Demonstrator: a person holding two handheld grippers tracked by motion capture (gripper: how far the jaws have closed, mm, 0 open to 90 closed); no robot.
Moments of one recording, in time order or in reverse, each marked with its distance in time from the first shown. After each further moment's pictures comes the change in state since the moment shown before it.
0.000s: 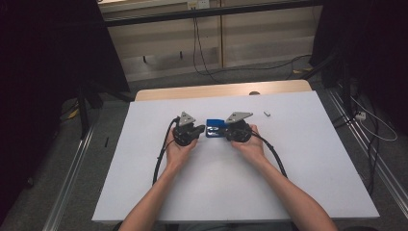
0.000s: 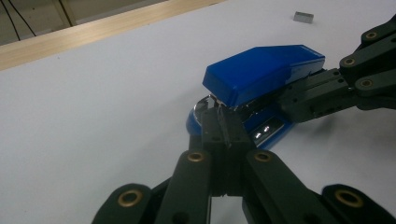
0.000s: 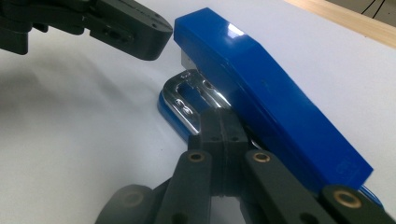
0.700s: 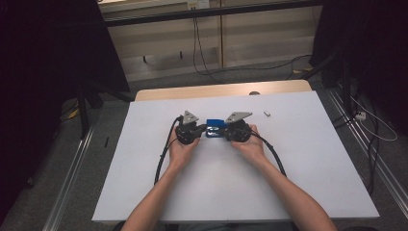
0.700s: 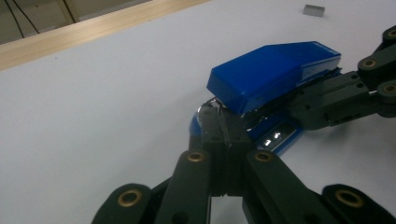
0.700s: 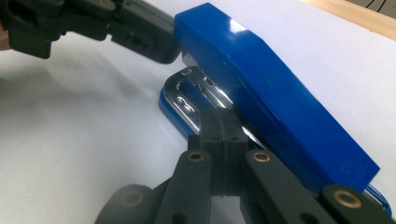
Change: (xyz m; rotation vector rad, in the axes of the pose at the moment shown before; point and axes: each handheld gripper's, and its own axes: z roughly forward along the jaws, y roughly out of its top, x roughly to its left) left arm -0.001 0.004 0.012 0.025 0.029 0.013; right arm 0.000 0.000 0.001 0.015 0.007 0.012
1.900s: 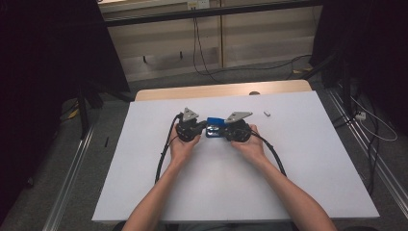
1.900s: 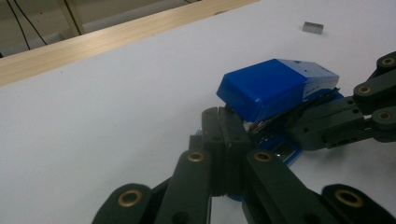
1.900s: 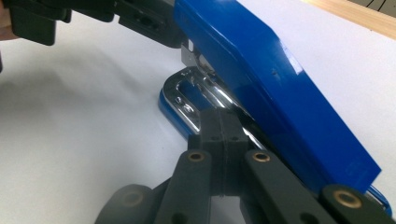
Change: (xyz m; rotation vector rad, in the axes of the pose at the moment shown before) left arm 0.000 0.009 -0.002 -0.039 -0.004 -0.009; right arm -0.001 0.000 0.000 0.000 -0.004 0.003
